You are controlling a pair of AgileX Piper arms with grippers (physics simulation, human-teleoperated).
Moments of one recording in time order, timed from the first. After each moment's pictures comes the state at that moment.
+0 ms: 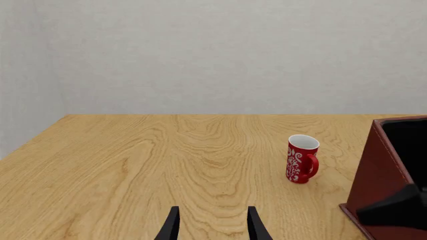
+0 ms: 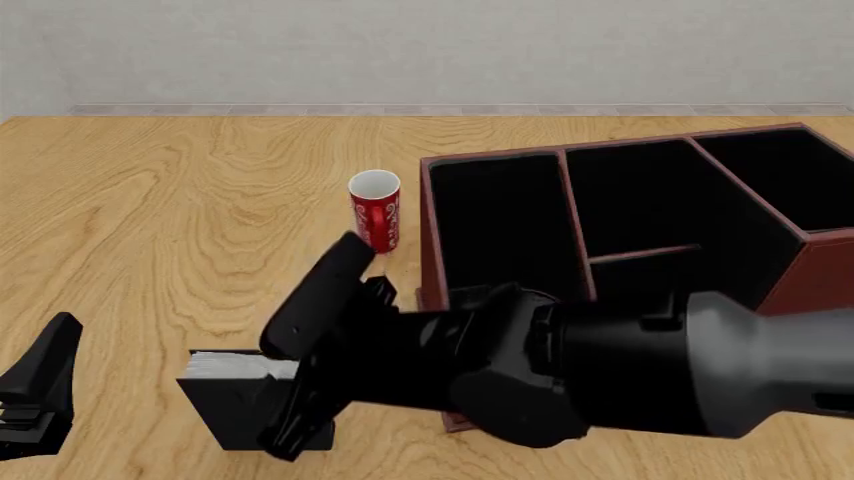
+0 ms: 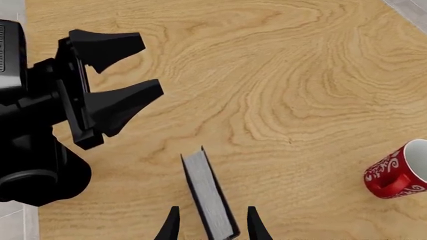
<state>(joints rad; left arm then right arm) 0.00 0.00 0.00 0.00 0.00 1.14 1.62 -0.97 -0.04 -0.04</state>
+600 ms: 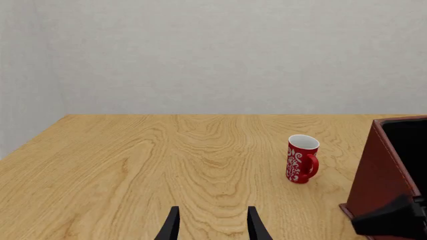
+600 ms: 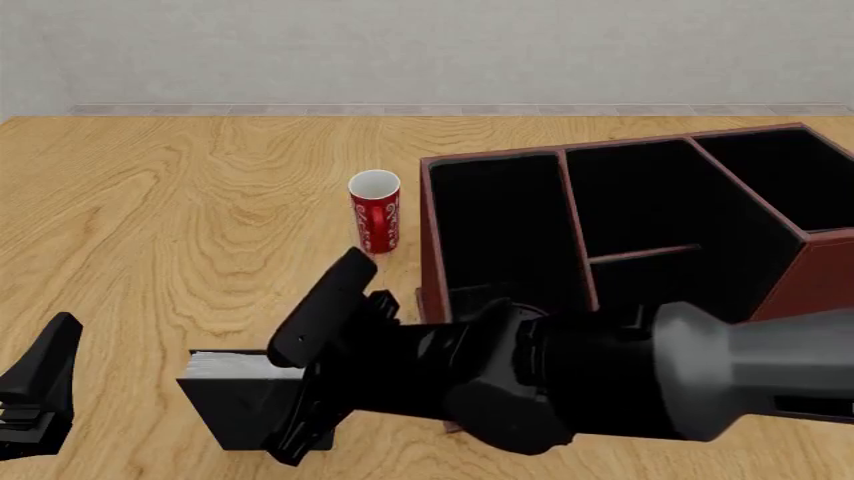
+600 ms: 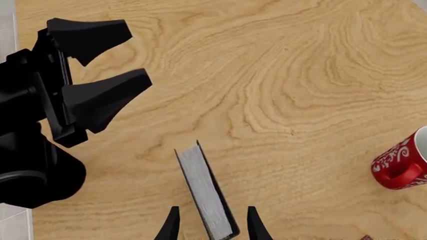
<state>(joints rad) 0.00 0.00 0.00 0.00 0.00 1.13 1.66 -0.94 -0.08 -0.01</state>
